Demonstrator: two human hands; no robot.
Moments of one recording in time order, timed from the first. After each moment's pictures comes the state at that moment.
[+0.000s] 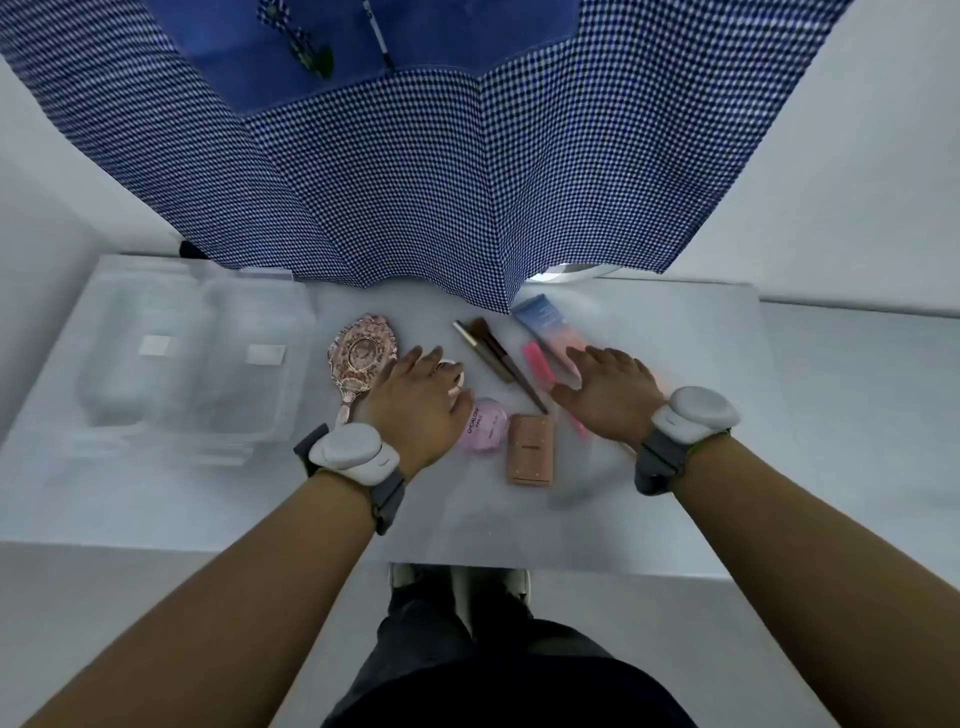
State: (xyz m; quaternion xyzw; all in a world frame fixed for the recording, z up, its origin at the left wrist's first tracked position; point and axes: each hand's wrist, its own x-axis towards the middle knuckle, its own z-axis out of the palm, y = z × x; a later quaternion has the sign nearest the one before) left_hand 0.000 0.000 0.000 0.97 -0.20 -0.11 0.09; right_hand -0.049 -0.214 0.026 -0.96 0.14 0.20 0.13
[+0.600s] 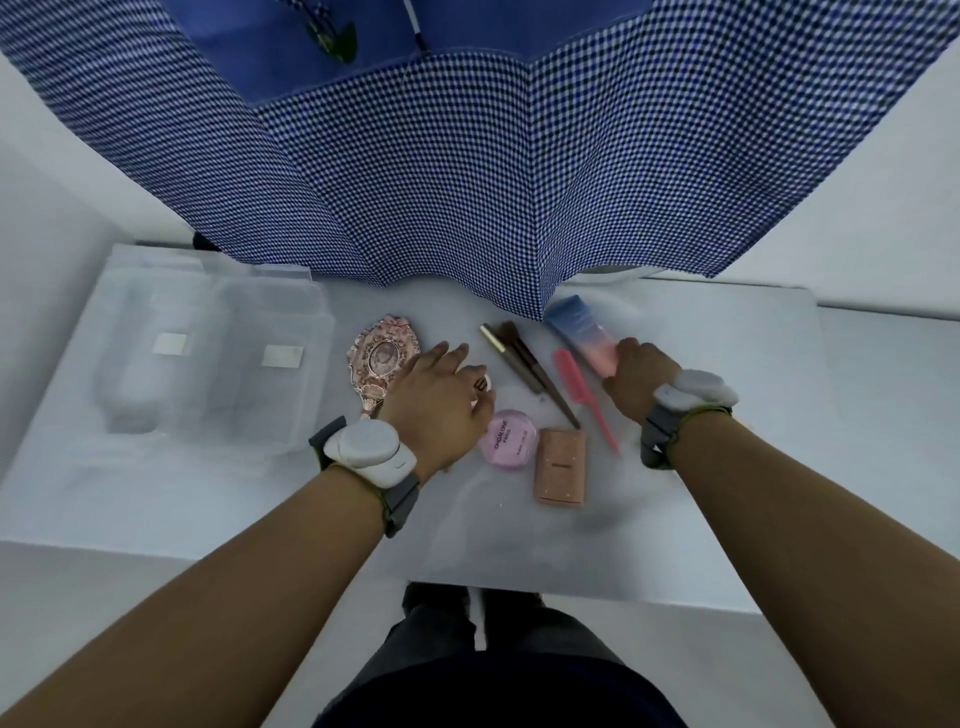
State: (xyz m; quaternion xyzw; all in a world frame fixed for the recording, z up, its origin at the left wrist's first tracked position) left_hand 0.029 0.004 -0.004 0.96 -0.22 -0.13 0.08; right_hand 0.006 -0.237 -0.027 -0.94 0.24 0.21 0.14
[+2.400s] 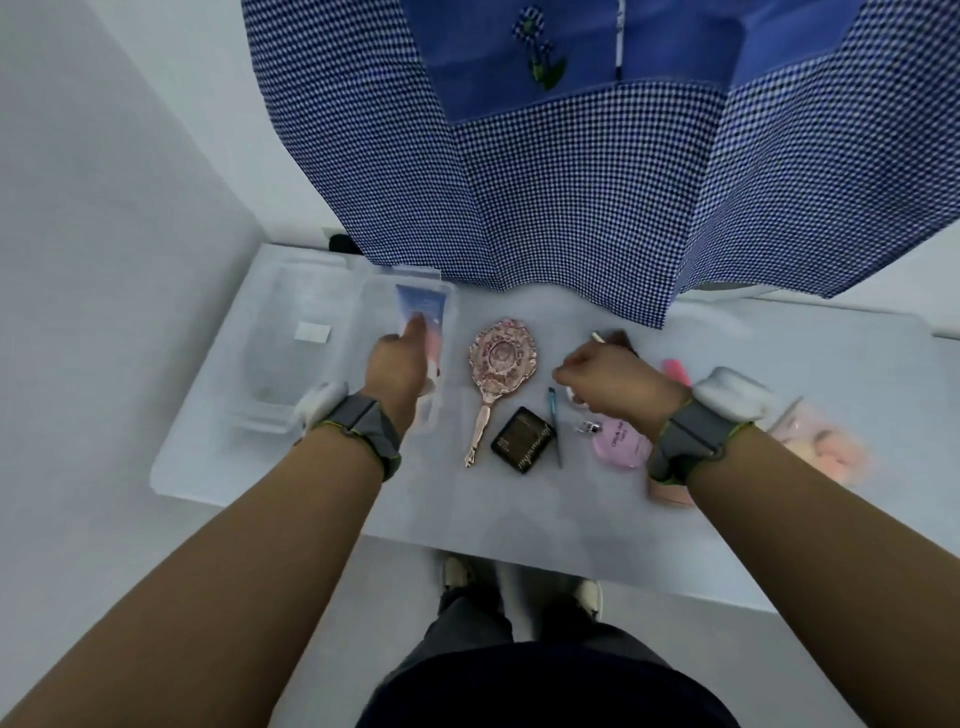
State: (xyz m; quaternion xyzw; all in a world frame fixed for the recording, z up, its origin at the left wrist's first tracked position) left_hand 0.092 0.149 0.014 0.75 0.31 -0.17 0.56; right_hand 0.027 -0.058 0.055 -0.91 0.16 0.24 0.31
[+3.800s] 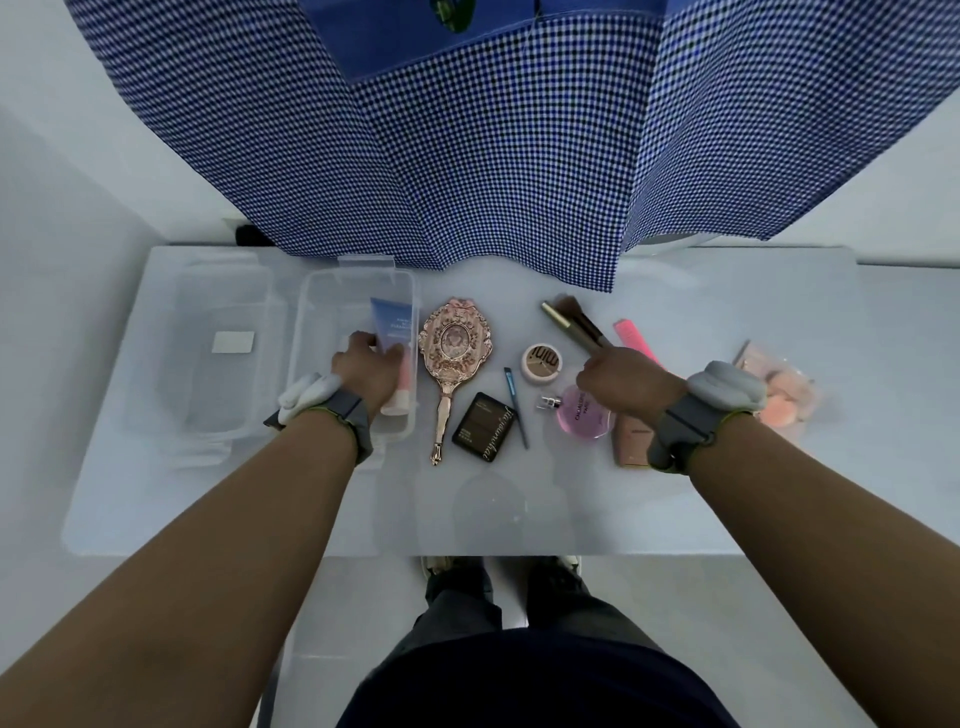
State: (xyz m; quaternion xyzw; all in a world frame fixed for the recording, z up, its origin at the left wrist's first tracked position) left_hand 0.110 0.143 -0.049 0.91 0.16 -0.22 0.31; right_hand 0.002 -0.104 0.018 -0.86 0.29 0.28 0.31
